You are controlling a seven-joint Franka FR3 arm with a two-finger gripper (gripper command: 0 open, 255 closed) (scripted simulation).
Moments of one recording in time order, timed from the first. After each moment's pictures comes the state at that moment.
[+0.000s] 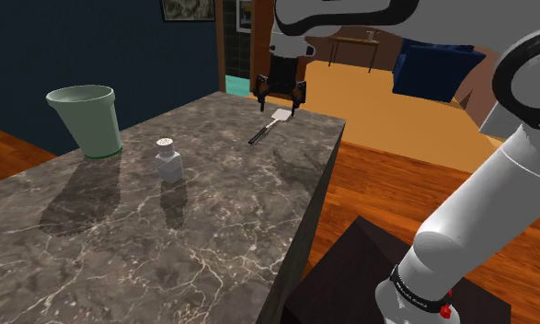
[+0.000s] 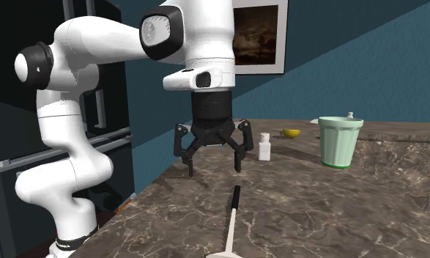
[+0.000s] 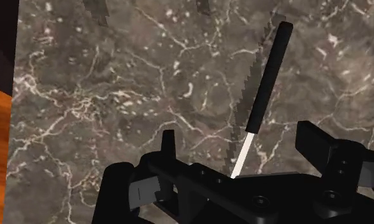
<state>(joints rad) -0.19 -0.13 0.20 -1.80 0.08 1.68 0.93</state>
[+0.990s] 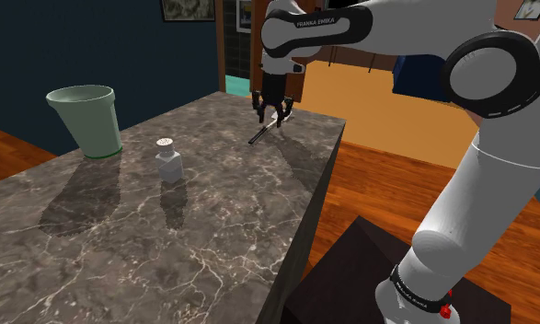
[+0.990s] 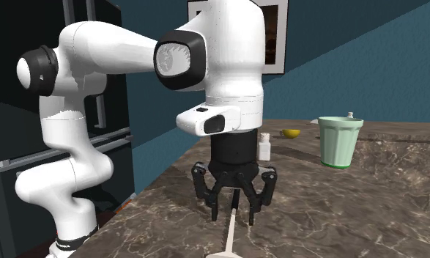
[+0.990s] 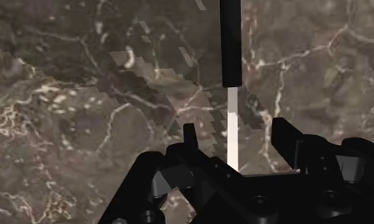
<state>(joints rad) -0.21 0.06 0.19 -1.71 0.05 1.75 1.21</state>
